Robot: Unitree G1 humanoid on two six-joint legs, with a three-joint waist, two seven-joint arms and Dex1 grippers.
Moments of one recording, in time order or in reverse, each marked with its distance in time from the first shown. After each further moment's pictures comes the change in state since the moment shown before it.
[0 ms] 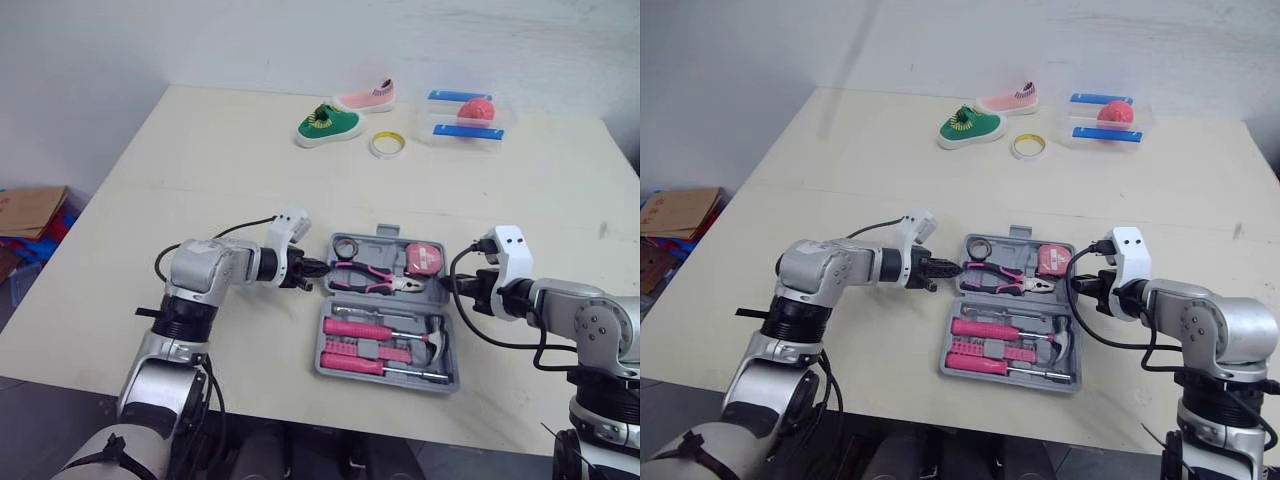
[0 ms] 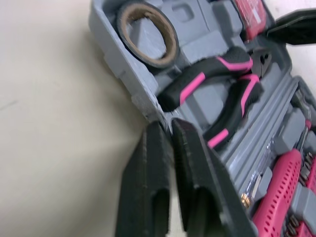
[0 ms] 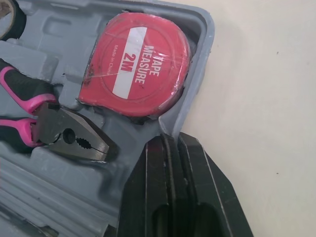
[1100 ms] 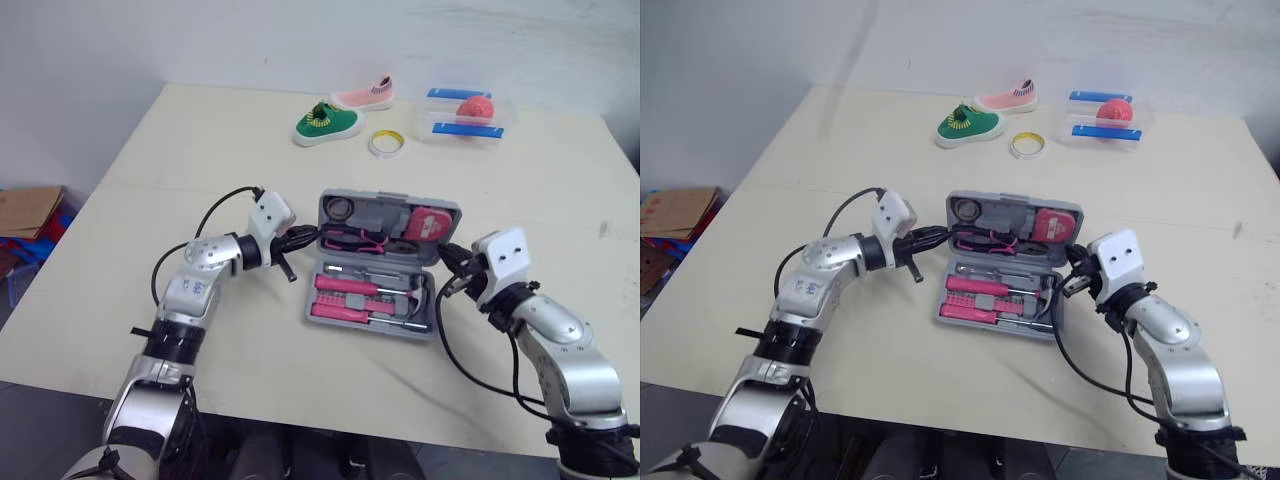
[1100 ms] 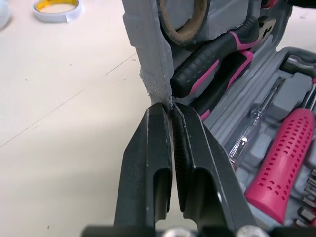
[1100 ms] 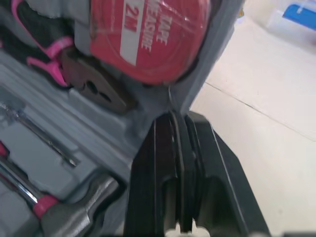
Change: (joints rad) left arm 0.193 0.057 -0.001 0.054 0.201 -0.997 -0.105; right arm 0.339 0.052 0.210 -0.044 -0.366 -1.126 0.059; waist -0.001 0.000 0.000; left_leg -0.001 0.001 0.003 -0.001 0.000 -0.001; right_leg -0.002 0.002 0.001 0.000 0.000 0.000
